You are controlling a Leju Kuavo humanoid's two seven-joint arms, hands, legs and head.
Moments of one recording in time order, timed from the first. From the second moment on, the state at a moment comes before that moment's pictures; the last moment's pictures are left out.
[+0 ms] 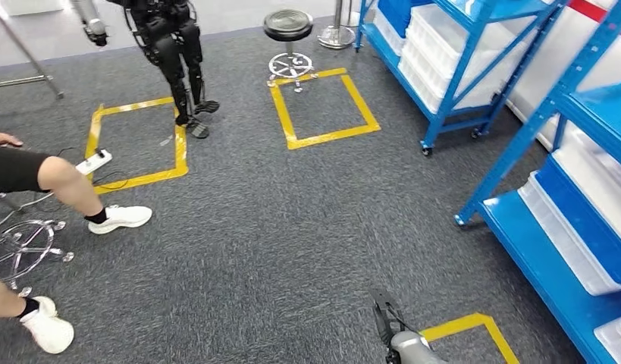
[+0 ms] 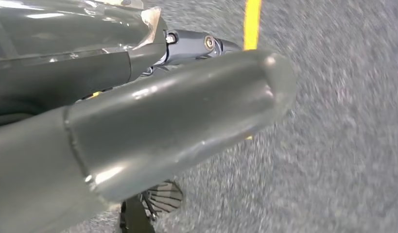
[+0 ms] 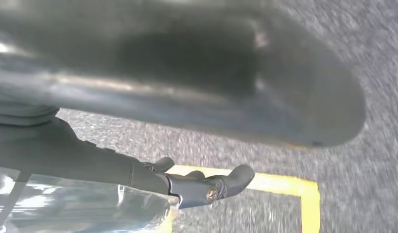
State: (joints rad) left arm -0.13 -0.10 0.94 -0.22 -0.65 0.20 -0.54; right arm -0.34 0.06 -0.17 -0.23 0.37 -0.11 0.31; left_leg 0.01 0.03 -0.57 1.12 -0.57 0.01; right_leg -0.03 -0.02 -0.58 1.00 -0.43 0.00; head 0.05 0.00
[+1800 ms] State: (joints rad) left arm -0.10 -0.01 0.77 -0.21 -0.91 -0.21 -0.37; right arm -0.32 0.11 -0.34 -0.23 0.22 -0.26 0.22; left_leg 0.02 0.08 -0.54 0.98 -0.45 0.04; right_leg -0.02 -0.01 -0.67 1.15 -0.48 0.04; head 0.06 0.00
